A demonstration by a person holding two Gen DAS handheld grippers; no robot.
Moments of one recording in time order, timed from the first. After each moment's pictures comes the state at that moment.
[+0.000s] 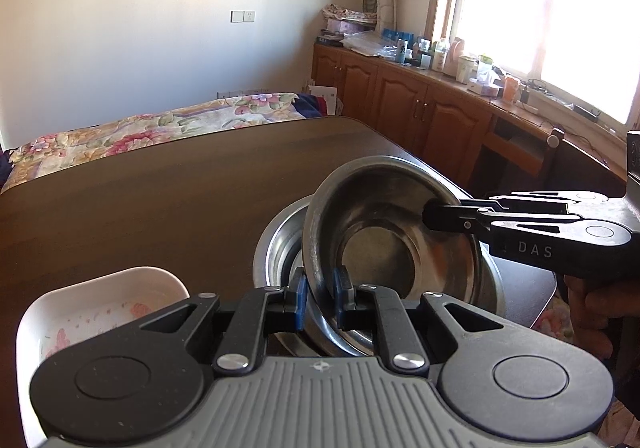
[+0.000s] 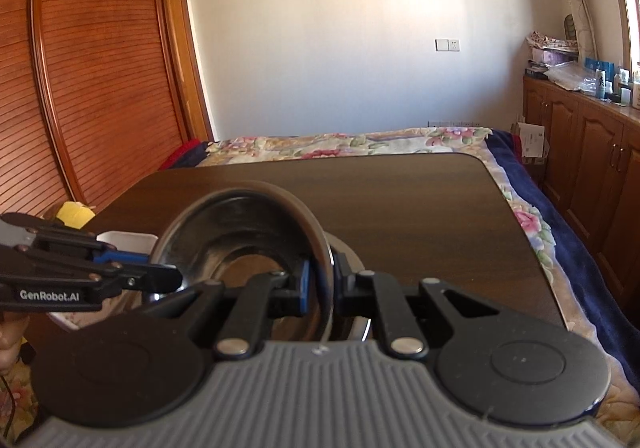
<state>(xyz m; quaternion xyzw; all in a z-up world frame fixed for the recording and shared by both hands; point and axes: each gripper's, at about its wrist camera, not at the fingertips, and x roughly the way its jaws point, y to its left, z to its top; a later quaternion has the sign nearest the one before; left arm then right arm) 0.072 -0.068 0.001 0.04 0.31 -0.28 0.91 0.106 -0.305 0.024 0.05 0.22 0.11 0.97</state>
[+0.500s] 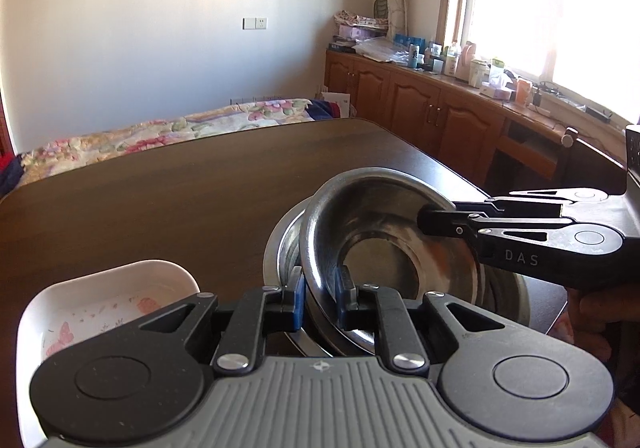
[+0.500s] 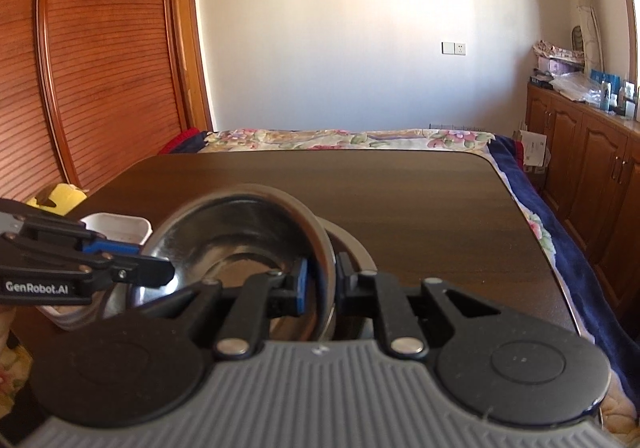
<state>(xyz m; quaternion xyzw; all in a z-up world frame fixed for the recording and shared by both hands) 0.064 -0.072 -0.012 0.05 0.29 -0.26 0.92 0.113 -0.290 0.015 0.02 0.22 0.10 0.97</state>
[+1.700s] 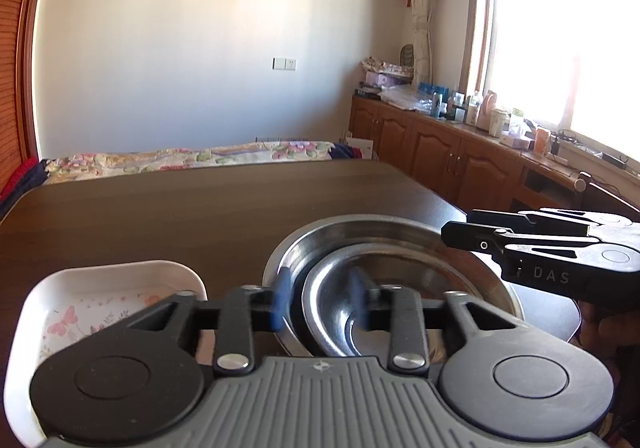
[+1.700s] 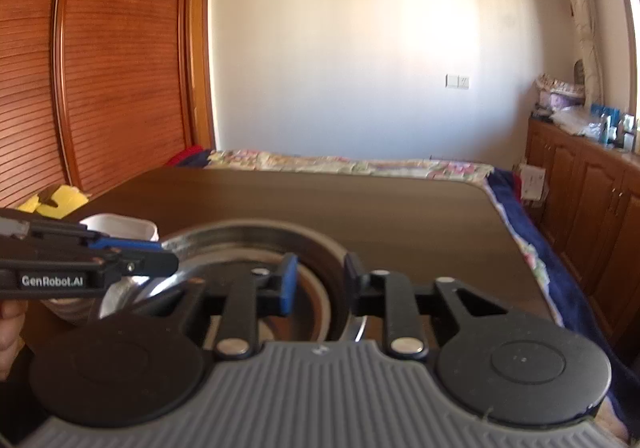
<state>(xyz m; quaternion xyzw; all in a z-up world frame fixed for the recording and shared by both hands) 0.039 -0.064 -0.019 0.00 0.22 -0.22 0.95 0.095 -0.294 0.021 0.00 0.17 0.10 0.98</state>
